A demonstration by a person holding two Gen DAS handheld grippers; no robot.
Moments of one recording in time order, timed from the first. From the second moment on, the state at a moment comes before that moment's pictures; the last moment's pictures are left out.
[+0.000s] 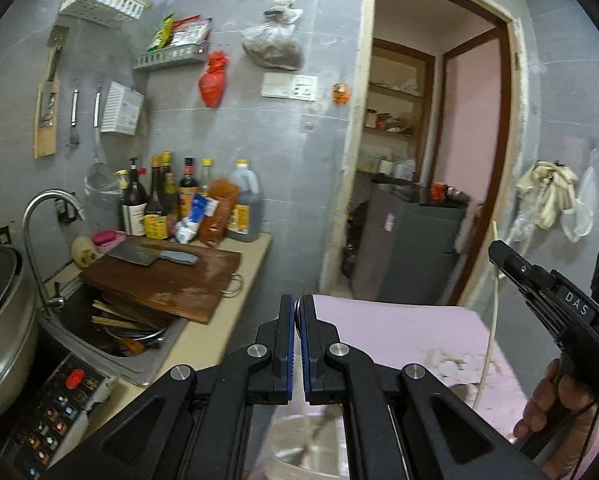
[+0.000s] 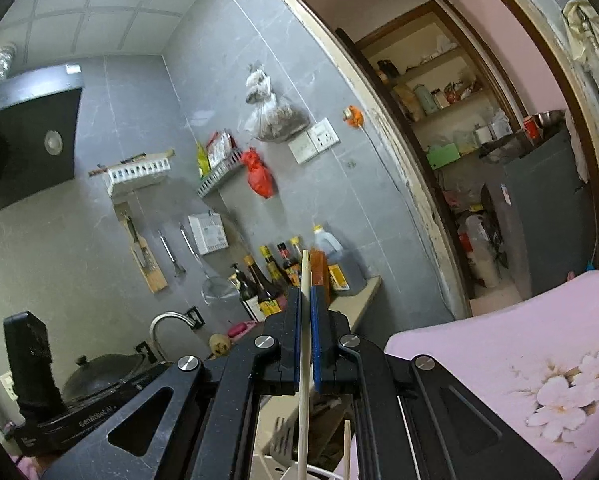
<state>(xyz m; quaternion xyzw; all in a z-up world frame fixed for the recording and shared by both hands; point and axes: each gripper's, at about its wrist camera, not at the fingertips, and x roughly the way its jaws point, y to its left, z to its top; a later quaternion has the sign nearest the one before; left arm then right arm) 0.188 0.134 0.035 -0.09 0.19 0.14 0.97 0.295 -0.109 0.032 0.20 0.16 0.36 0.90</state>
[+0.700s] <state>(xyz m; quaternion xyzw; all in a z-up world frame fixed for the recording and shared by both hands) 0.211 0.123 -0.025 -0.04 0.23 0.16 0.96 0.296 -0.089 -0.014 0.12 0.19 0.35 0.91</state>
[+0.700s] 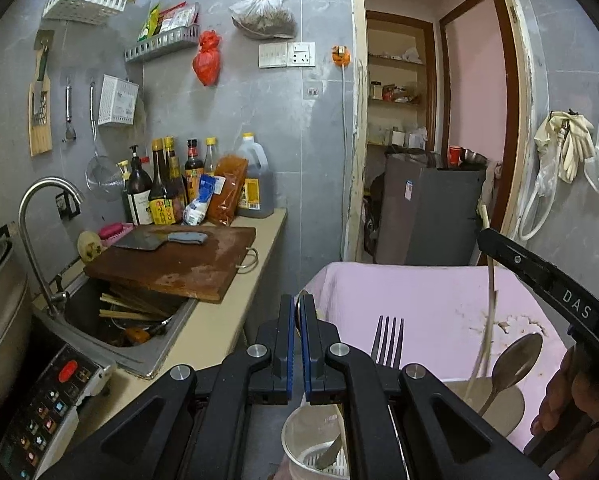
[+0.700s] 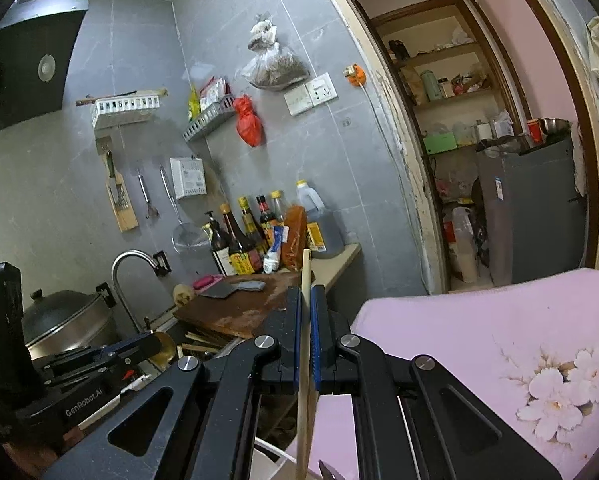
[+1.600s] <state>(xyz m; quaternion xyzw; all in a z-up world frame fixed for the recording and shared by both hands) 0.189 0.127 -0.031 -0.14 0.24 0.09 0.96 0.262 -0.131 -0.003 0.13 0.20 0.32 0.92</state>
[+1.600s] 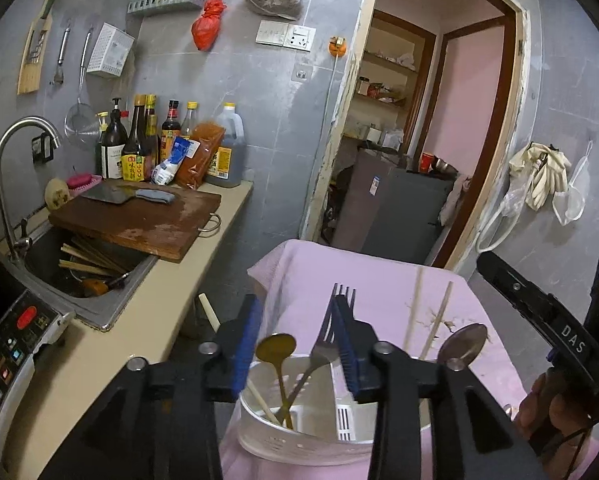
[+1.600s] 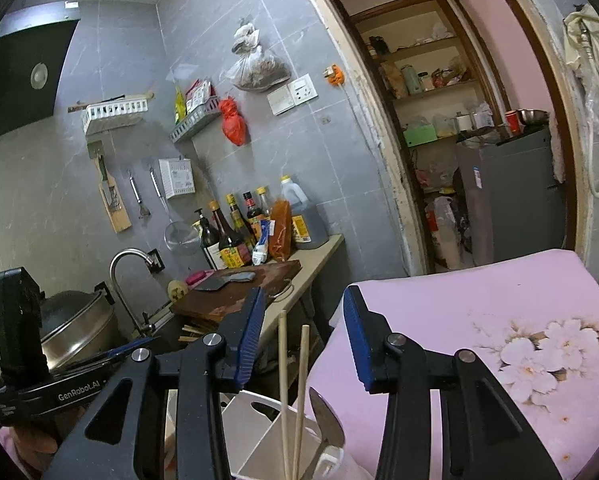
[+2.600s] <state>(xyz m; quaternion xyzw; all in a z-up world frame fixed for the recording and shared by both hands) 0.176 -0.015 -0.015 -0.08 0.21 0.01 0.97 0.189 -0.311 0.018 0.09 0.21 0.11 0.97</state>
